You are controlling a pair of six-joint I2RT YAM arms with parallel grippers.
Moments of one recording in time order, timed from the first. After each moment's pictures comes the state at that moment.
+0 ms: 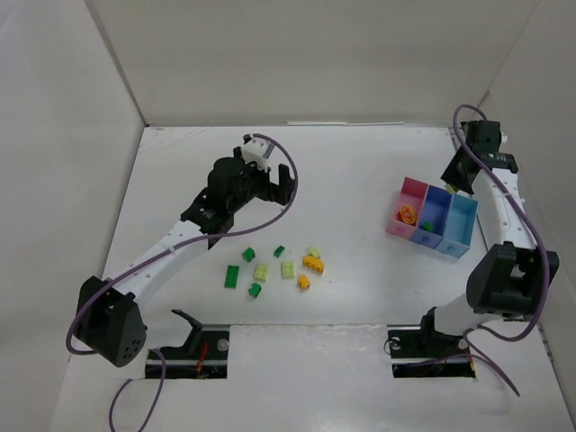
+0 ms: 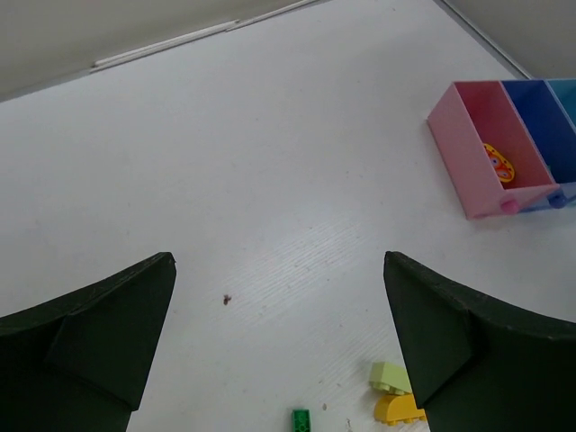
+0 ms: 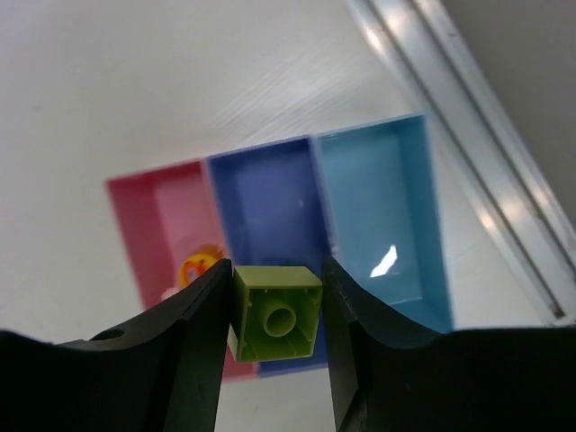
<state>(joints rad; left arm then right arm) -0.55 1.25 0.95 0.08 0.11 -0.13 -0.16 1.49 1.39 -0.75 0.20 0.36</state>
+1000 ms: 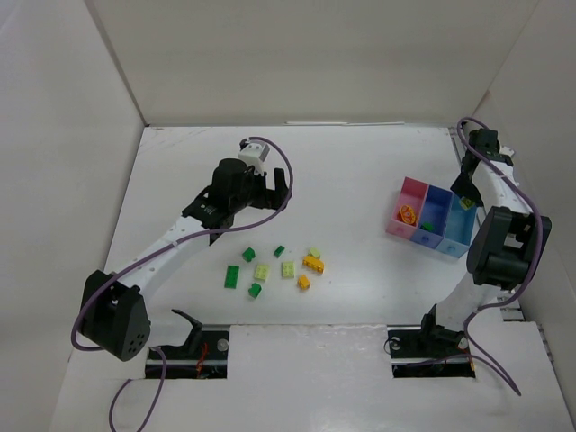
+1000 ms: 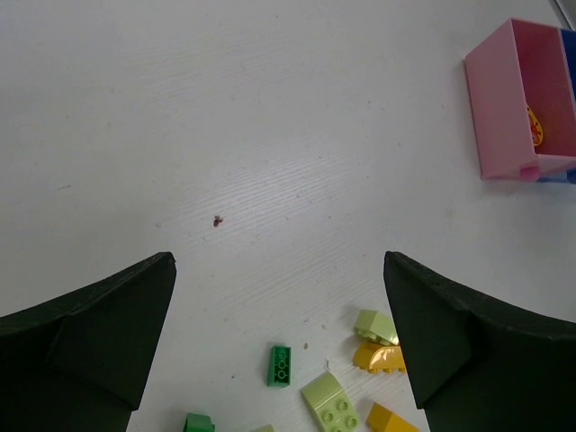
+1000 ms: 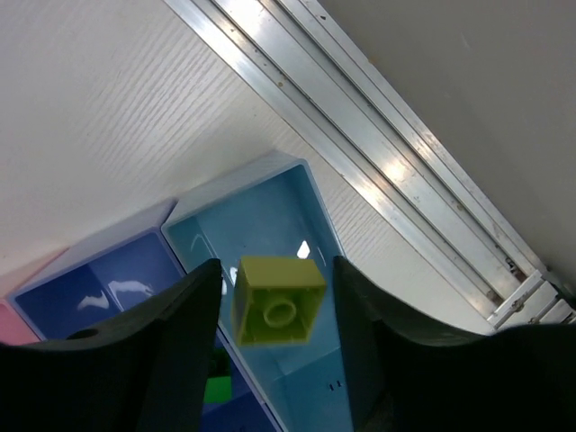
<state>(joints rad) -0.52 1.29 0.96 -0.10 0.09 -0.28 -0.27 1.74 1.40 -0.72 0.45 0.38</state>
